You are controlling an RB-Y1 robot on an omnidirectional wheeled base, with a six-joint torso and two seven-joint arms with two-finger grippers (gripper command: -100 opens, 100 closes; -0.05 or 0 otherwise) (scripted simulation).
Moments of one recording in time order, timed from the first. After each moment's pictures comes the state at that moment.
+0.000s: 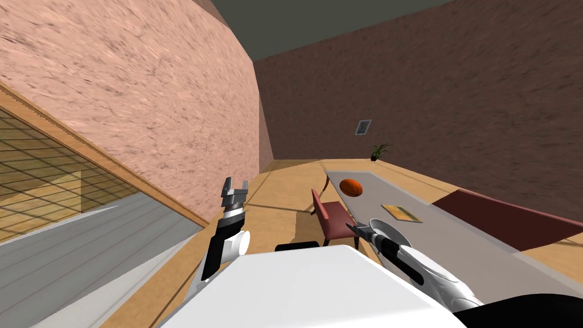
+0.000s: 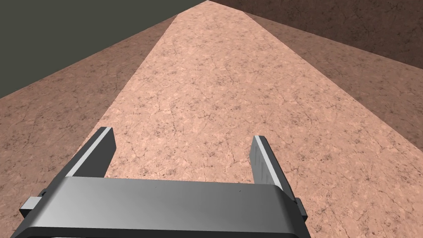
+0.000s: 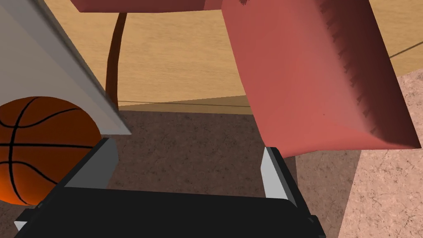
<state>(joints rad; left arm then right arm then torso) 0.46 0.01 0.03 -2.29 0.09 -0.39 0.11 0.37 -0.71 0.04 -1.12 0.87 -0.43 0.05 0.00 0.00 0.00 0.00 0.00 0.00</state>
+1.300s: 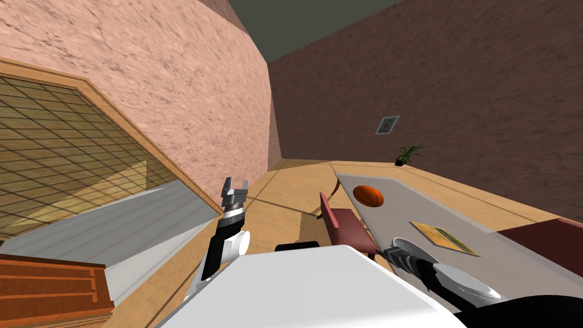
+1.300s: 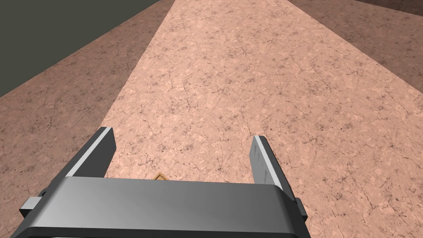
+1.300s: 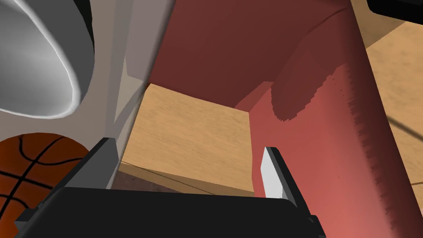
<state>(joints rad) 0.46 0.01 0.03 -2.29 0.09 -0.39 0.11 0.35 -0.85 0.11 -0.80 1.06 -0.44 0.05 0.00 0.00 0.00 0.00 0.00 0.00</state>
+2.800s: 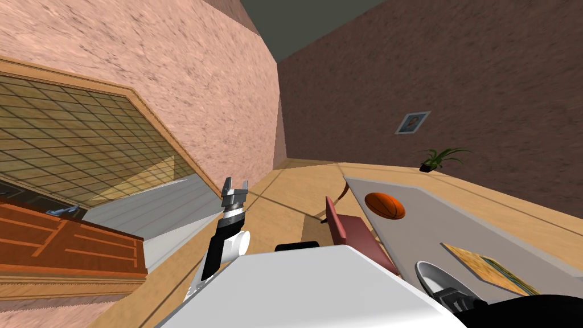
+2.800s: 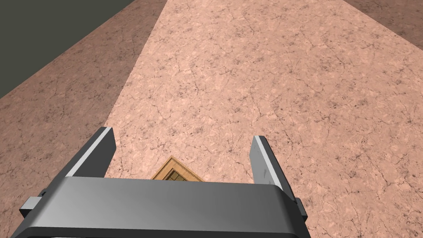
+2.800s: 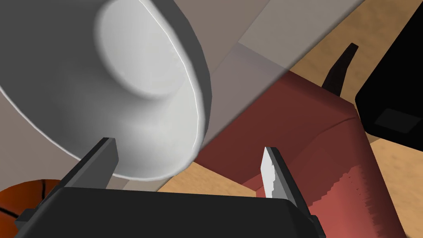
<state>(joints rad) 0.46 0.01 0.03 -2.29 0.09 -0.39 0.11 0.36 -0.91 0.18 -0.55 1.17 -0.46 0.04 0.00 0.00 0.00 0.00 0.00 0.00</state>
